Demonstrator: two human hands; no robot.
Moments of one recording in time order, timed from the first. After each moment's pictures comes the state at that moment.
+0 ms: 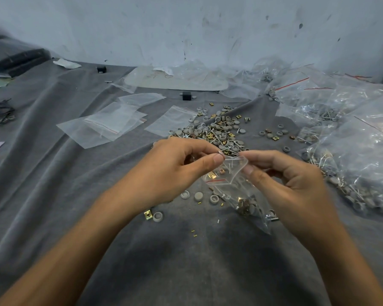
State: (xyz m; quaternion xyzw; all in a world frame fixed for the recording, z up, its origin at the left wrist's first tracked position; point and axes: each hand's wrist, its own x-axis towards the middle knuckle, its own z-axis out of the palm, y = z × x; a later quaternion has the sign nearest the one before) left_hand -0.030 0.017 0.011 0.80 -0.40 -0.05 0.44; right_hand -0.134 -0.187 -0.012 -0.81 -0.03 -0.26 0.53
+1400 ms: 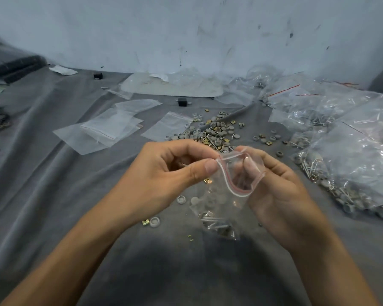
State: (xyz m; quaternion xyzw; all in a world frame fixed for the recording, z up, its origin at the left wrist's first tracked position) left_hand -0.058 0.023 0.025 0.67 -0.37 -0.10 0.64; right_hand -0.127 -0.172 -0.004 -0.51 -0.02 -0.09 0.85
